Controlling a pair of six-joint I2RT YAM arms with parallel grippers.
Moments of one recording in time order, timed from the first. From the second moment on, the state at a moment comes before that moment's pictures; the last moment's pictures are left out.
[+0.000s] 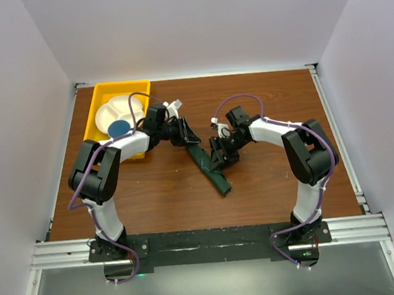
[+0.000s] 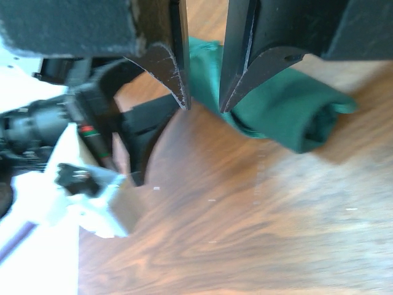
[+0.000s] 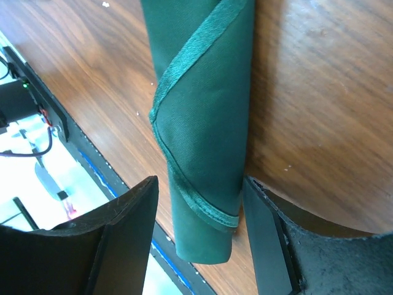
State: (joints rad) left arm -0.41 1.87 1.10 0.07 0.63 -0.67; right arm 0.45 1.88 1.15 -0.53 -0.70 0.21
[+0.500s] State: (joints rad) left arm -0.50 1.83 1.02 0.11 0.64 -0.75; right arm 0.48 1.88 1.15 -0.53 -0.70 0.22
